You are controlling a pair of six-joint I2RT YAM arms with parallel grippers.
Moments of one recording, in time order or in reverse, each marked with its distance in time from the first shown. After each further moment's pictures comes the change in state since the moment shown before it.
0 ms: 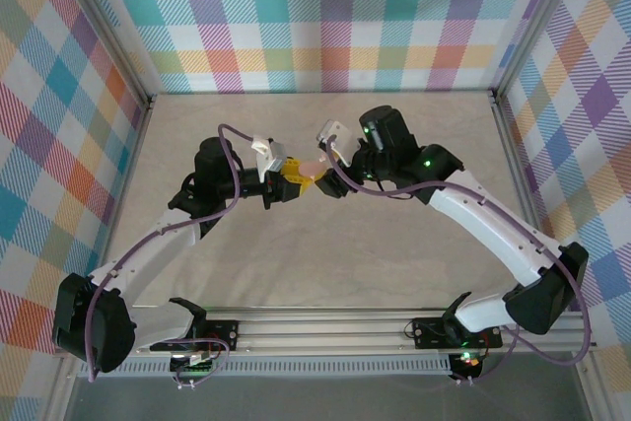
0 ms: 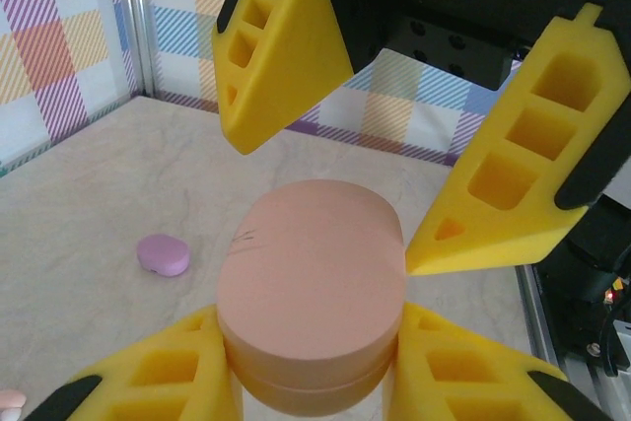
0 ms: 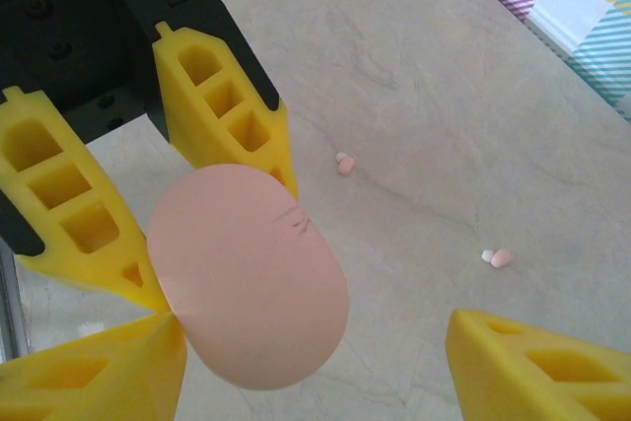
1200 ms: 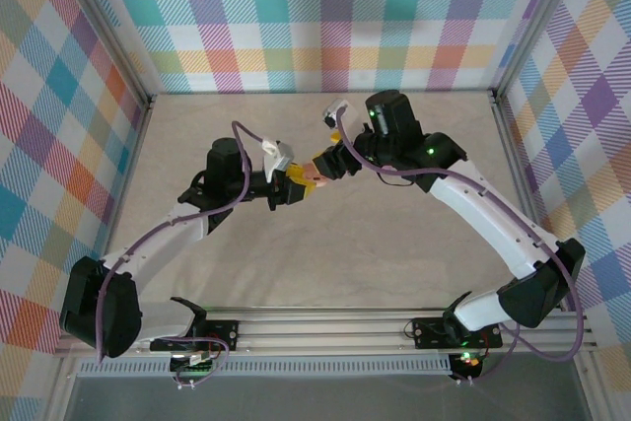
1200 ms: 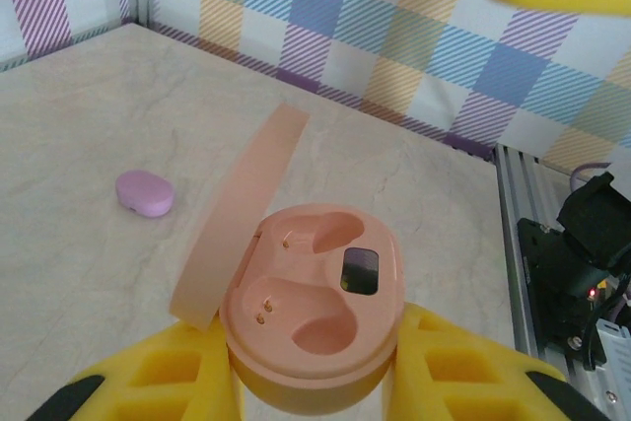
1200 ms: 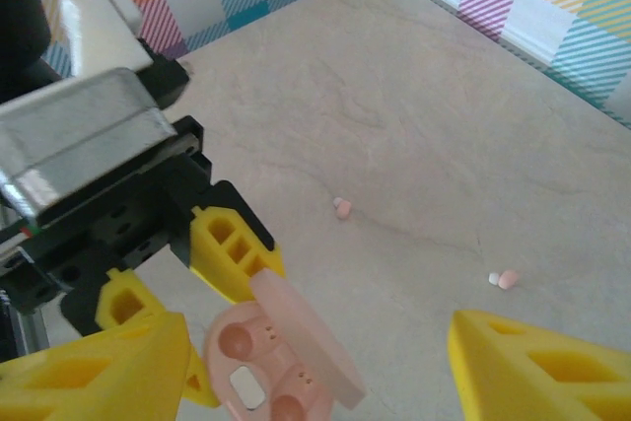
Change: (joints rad) left arm 0.003 0.085 0.000 -0.031 -0.030 -0.064; right arm -0.048 0.040 0.080 0.038 -0.058 0.163
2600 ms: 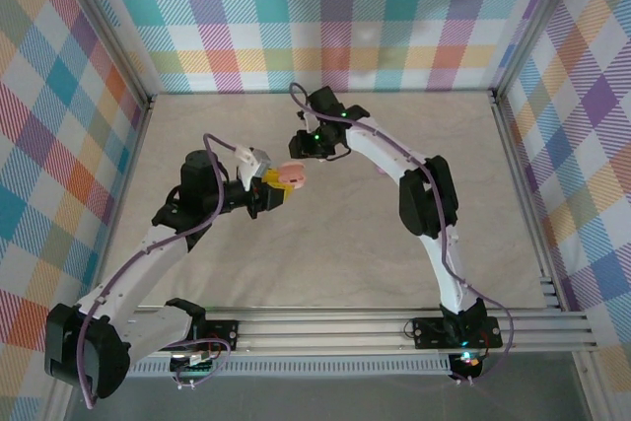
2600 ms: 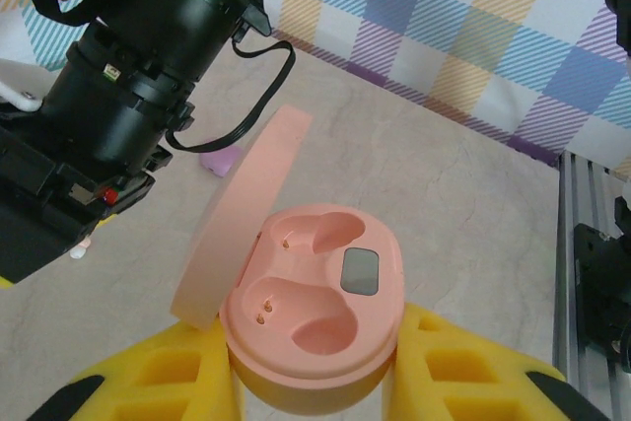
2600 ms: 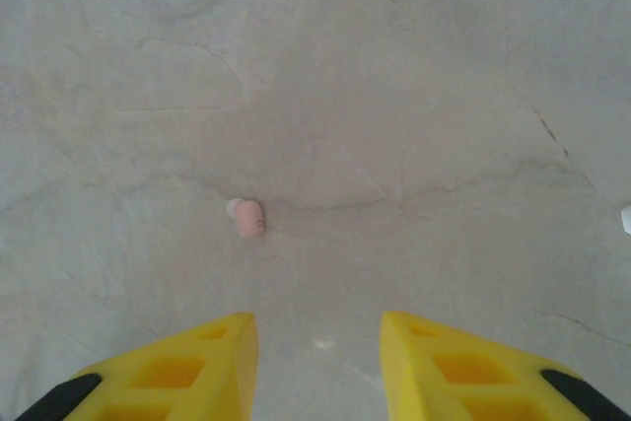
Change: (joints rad) left arm 0.085 -0.229 -0.087 -0.158 -0.101 0.015; right arm -0.076 0.864 0.557 -0.124 -0.031 0.495
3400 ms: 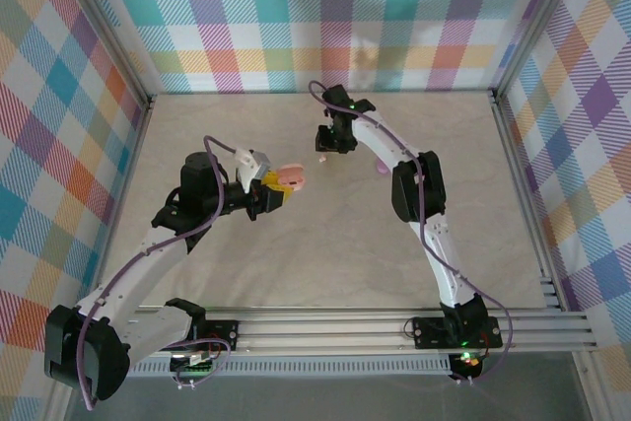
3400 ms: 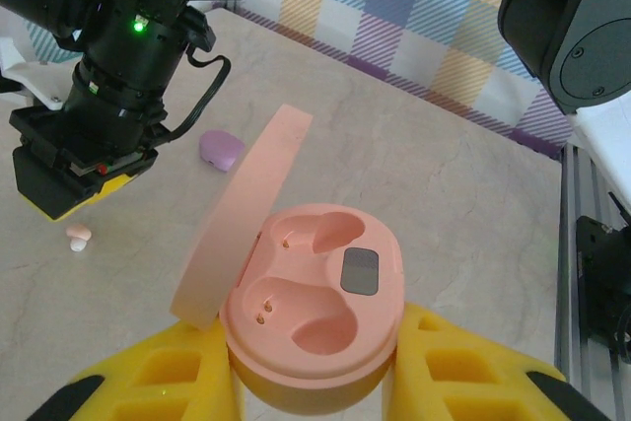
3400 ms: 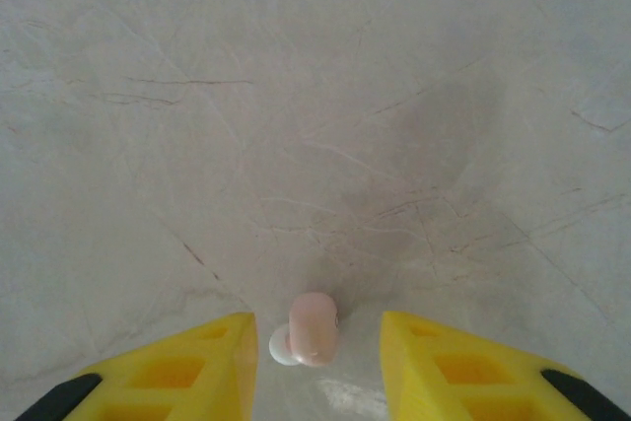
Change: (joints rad) left arm 0.003 -0.005 -0.014 -0.002 0.000 0.014; right arm -0.105 0.259 0.279 -0.170 0.203 0.050
